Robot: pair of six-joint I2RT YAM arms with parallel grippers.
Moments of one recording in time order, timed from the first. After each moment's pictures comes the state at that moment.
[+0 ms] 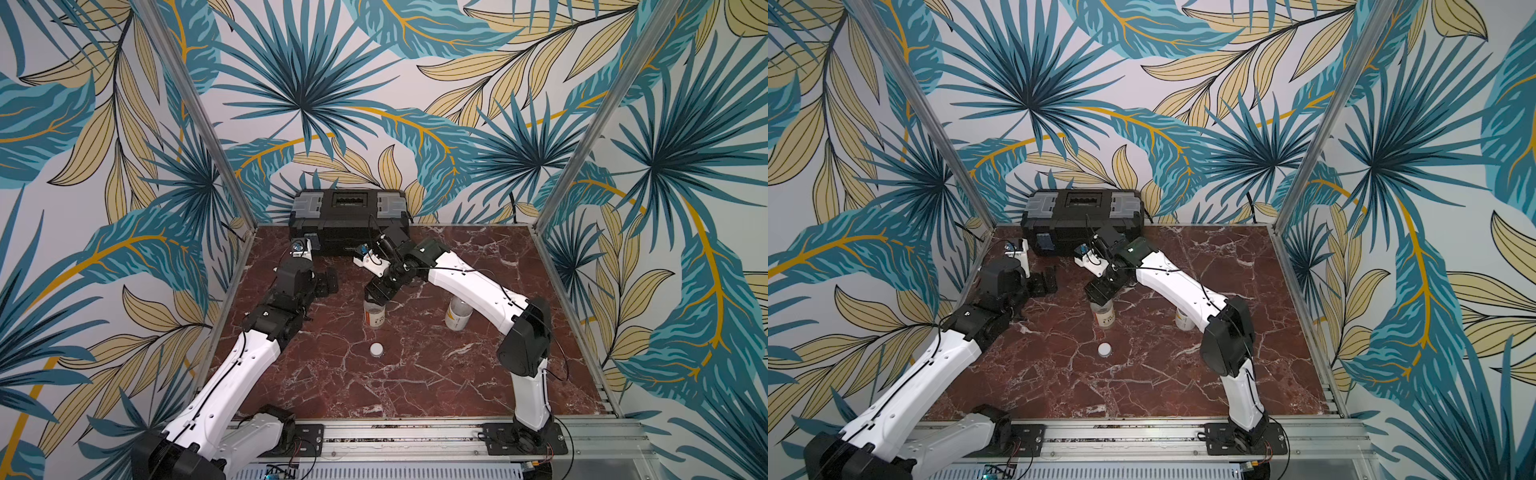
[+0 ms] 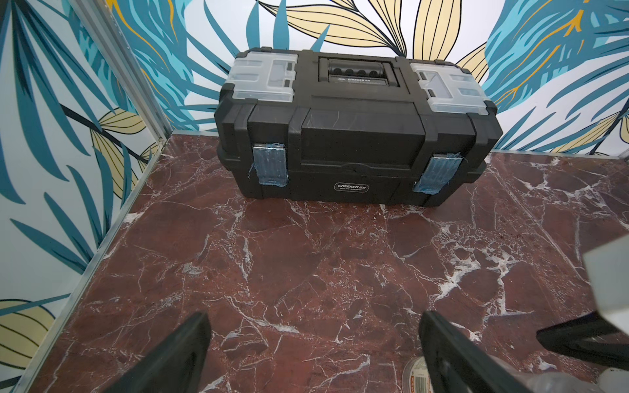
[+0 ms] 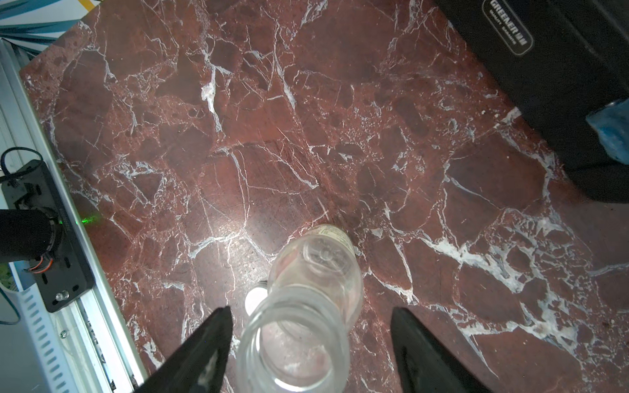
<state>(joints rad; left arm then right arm) -0.31 1.05 0.92 -0.34 -0.26 -0.25 0.76 2.03 2.01 -1.02 -0.19 -0.14</state>
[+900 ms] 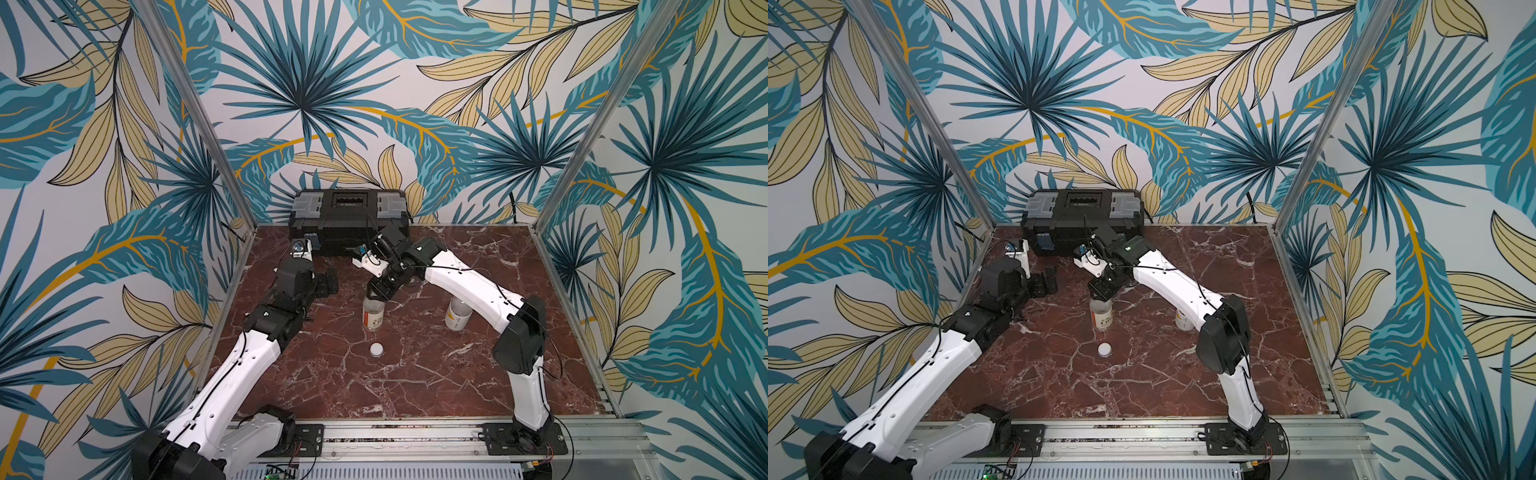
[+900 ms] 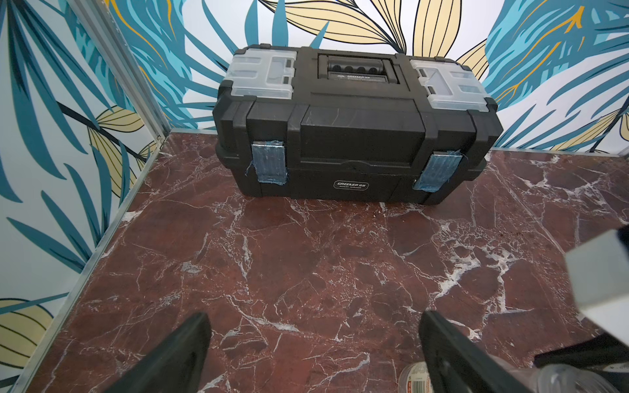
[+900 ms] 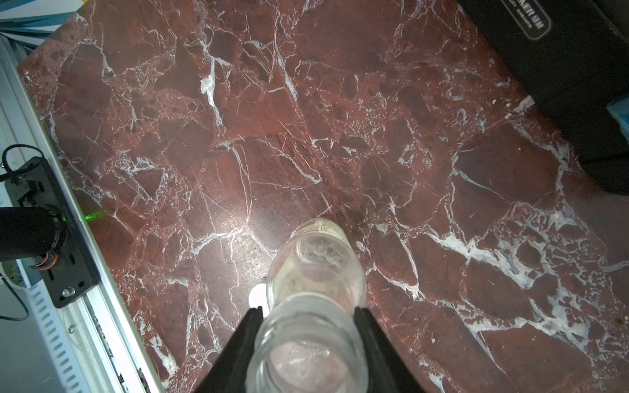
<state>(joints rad) -0.31 1.05 0.91 -0.34 -0.26 -0.25 0.76 2.07 2.06 -1.06 -0.19 -0.12</state>
